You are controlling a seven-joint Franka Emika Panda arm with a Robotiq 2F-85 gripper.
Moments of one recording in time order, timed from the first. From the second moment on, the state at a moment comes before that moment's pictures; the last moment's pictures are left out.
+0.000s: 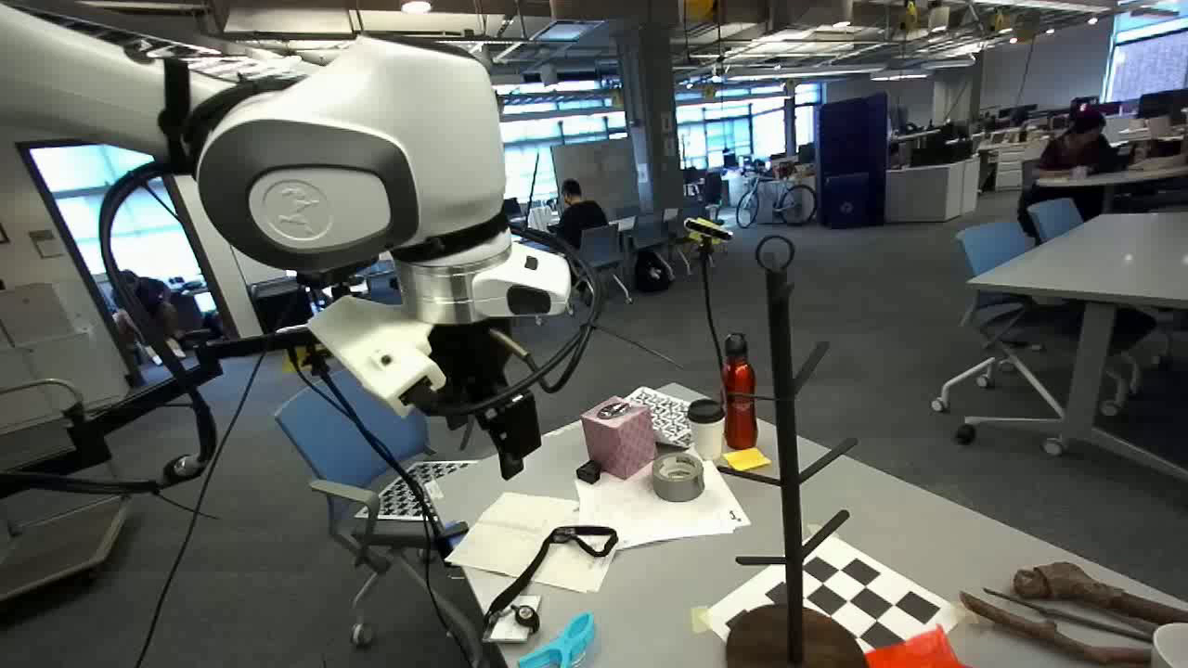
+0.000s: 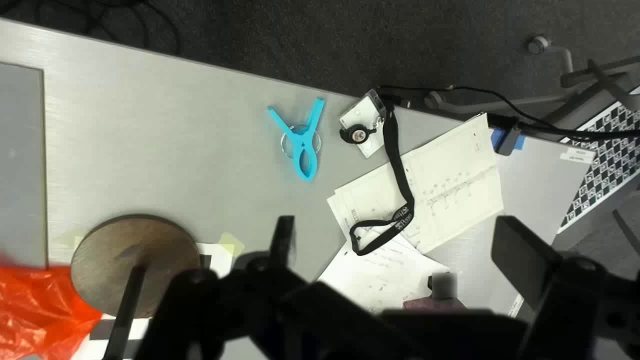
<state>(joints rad) 0.09 -0.40 -0.17 -2.42 0.23 2.01 -0.34</state>
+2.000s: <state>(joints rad) 0.09 -0.40 -0.17 -2.42 0.23 2.01 -0.34</state>
